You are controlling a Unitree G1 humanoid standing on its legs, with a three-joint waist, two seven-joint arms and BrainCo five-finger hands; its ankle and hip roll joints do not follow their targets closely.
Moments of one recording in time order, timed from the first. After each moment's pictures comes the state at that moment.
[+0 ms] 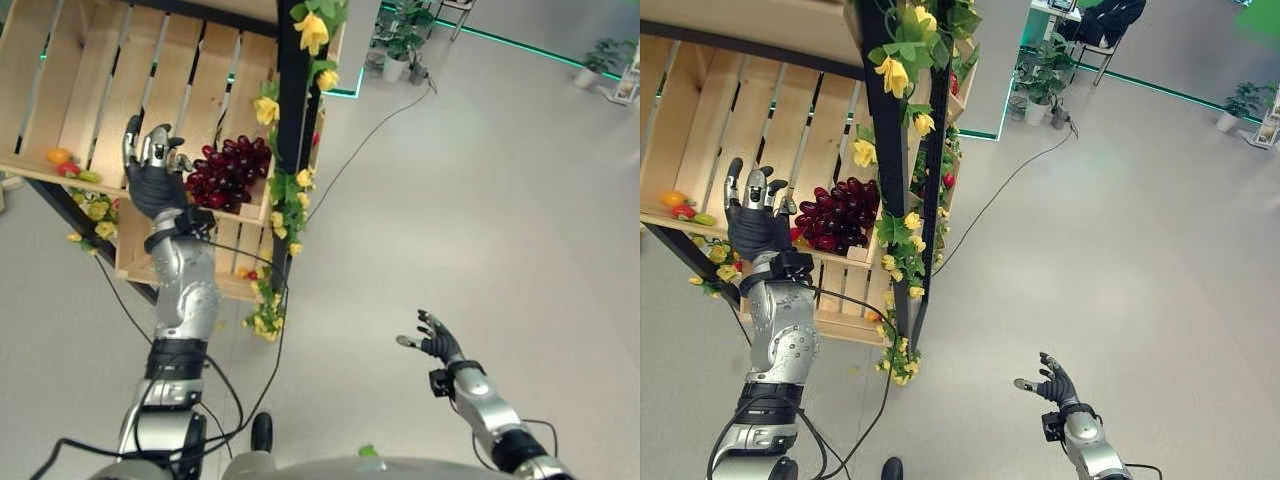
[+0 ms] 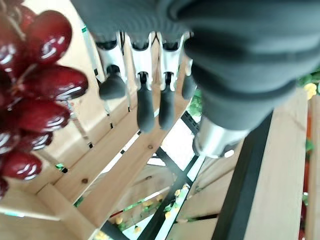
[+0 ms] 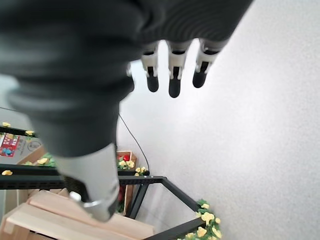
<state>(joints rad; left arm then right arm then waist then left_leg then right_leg) -0.43 0.29 0.09 0.03 -0.80 -0.36 0.34 -0.08 -0.26 0.21 0.68 0.19 -0.07 -0.06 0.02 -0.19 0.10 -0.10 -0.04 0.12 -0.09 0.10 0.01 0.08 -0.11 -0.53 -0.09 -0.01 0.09</state>
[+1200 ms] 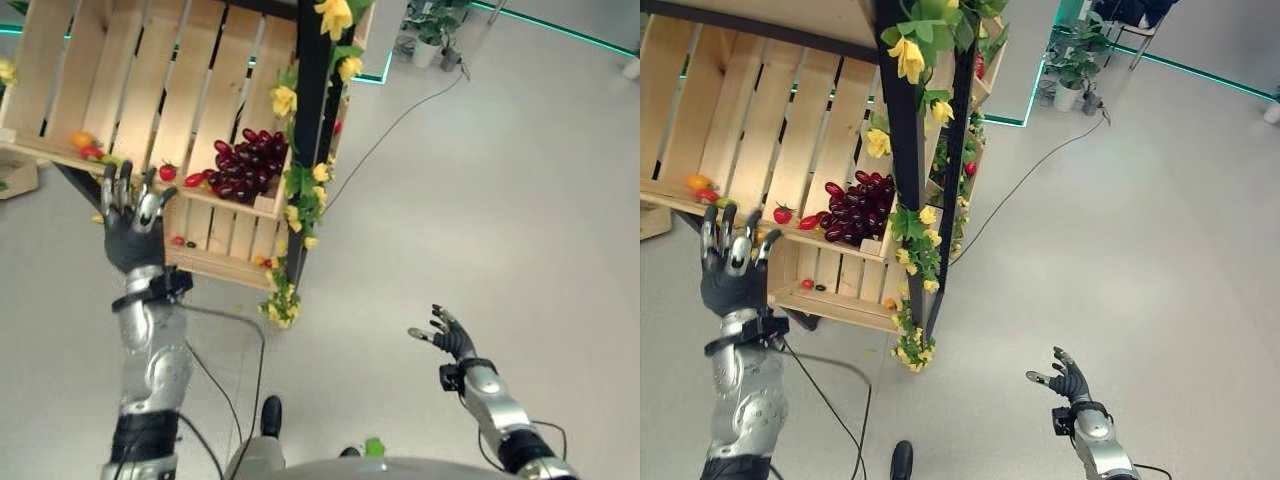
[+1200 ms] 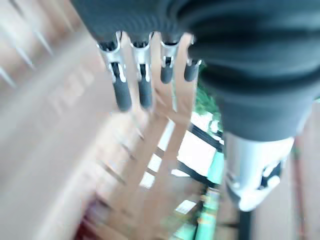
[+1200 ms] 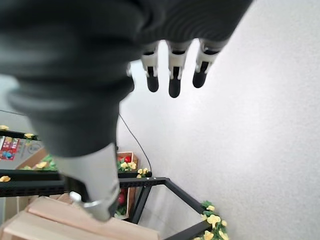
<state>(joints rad) 0.02 0.30 0.18 -0.14 -0.72 -0.29 0.13 -0.06 -0.27 0.07 0.67 0.19 -0.09 -0.06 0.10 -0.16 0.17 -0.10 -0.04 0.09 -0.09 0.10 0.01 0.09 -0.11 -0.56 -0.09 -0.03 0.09</state>
